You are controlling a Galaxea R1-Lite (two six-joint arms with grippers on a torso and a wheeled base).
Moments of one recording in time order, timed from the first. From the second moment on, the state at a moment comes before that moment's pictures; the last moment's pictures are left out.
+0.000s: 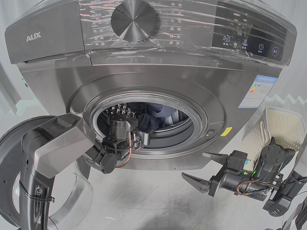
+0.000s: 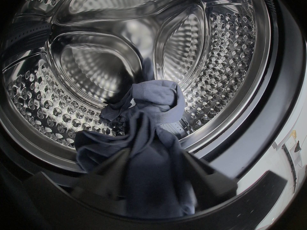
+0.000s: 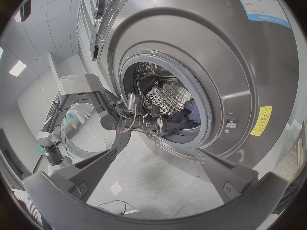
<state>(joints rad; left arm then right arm) -0.49 2.41 -1.22 -0.96 0.06 -0.03 0.68 1.87 -0.20 -1.54 0.12 0.07</state>
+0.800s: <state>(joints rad) -0.47 2.60 -1.72 -1.07 0.15 -0.07 0.68 1.87 -0.22 -1.54 0.13 0.07</state>
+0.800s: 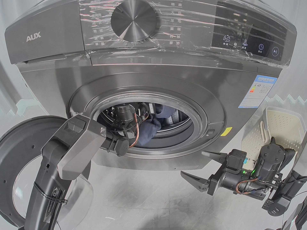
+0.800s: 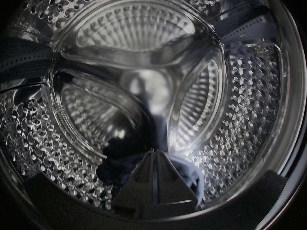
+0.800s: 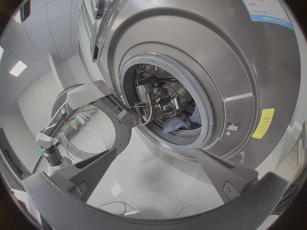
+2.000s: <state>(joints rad) -0.51 2.46 -1.32 -0.98 0.10 0.06 0.68 1.87 -0.22 -1.54 0.13 0.07</state>
